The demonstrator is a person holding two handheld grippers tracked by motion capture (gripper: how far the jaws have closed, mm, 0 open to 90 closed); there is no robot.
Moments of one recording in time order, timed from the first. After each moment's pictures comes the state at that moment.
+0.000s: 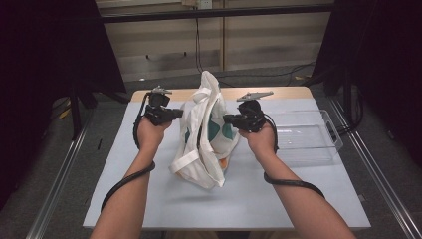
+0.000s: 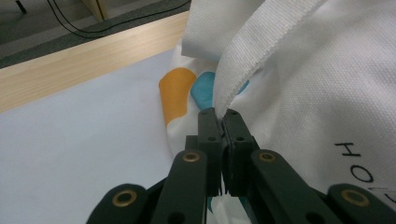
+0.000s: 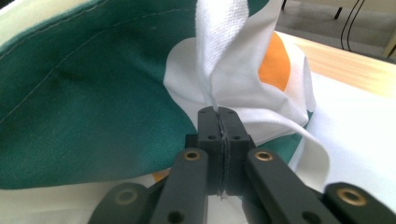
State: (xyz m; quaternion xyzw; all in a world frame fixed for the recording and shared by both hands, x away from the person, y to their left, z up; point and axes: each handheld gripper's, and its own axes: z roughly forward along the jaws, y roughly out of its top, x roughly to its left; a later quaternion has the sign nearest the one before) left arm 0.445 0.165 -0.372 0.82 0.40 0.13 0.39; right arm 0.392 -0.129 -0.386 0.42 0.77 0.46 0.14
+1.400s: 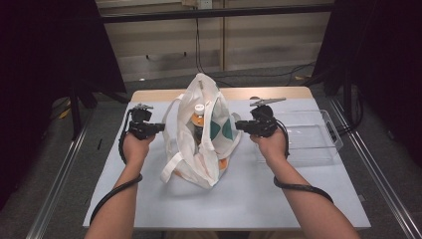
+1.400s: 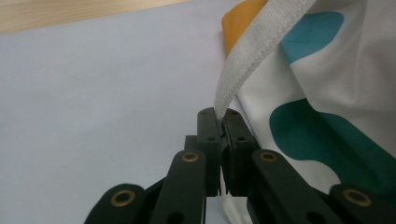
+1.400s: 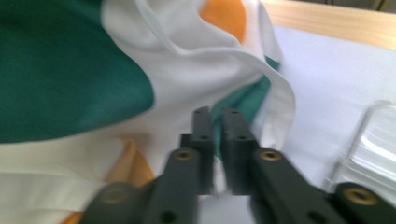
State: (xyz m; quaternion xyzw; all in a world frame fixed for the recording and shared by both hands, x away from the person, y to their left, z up) left arm 0.437 0.218 -0.418 0.79 0.47 0.13 0.37; right arm 0.386 -0.161 -0.406 0.47 0.76 0.44 0.11
